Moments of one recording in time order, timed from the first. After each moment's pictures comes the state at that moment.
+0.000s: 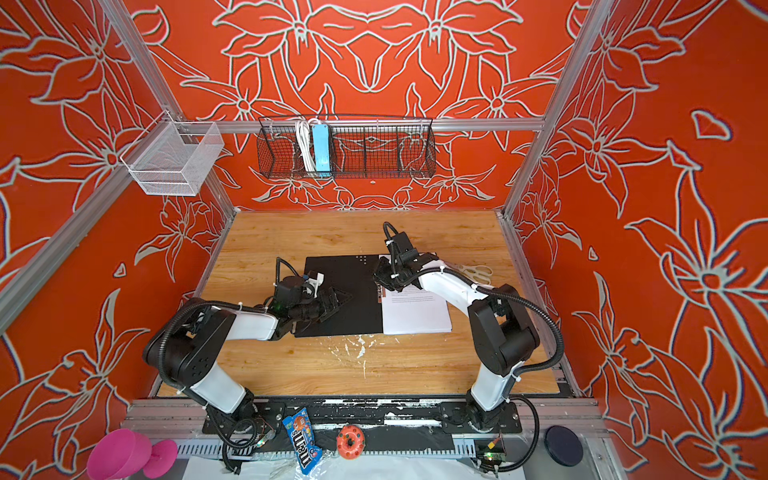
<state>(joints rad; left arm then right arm) -0.34 1.67 0.48 0.56 0.58 -0.95 0.53 1.72 1.22 -0.41 -0.28 1.01</state>
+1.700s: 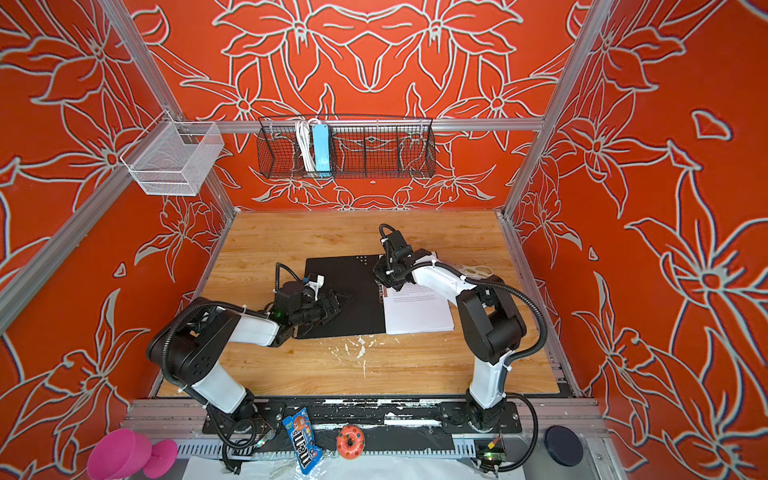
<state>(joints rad) -0.37 1.67 0.43 0.67 0.54 -0.98 0.53 1.82 1.29 -0.46 -0.20 1.11</state>
